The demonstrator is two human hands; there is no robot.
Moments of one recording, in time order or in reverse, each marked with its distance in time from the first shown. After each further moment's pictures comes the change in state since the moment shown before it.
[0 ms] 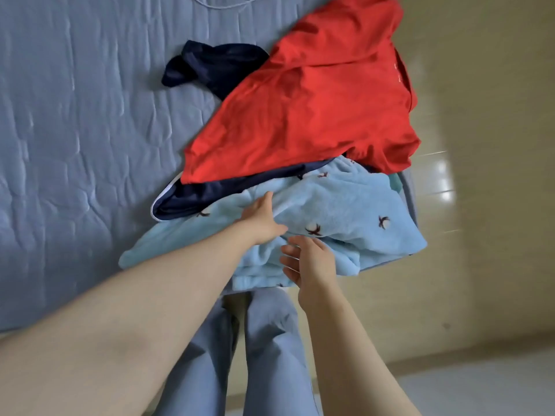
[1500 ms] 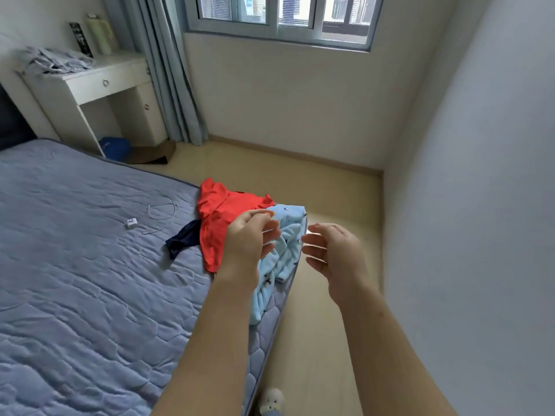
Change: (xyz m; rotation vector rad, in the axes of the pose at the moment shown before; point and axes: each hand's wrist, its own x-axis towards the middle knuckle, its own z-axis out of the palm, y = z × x) left_hand -0.523 -0.320 -0.201 -0.711 -0.290 0.916; right_hand -0.498 0.311 0.265 0.832 0.473 -0.908
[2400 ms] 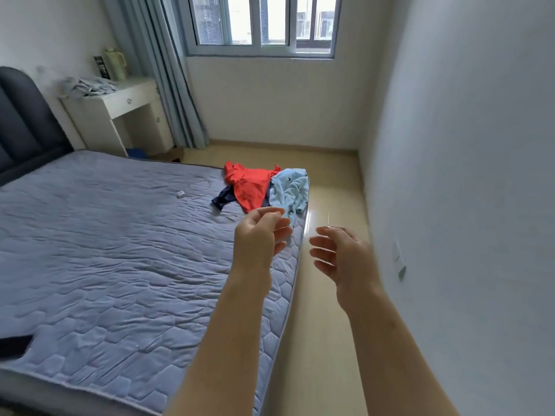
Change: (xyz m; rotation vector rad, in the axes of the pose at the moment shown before) left_hand -0.454 0.009 -0.309 0.030 -0.139 0.071; right_hand -0.534 0.158 0.075 0.110 0.131 -0.108
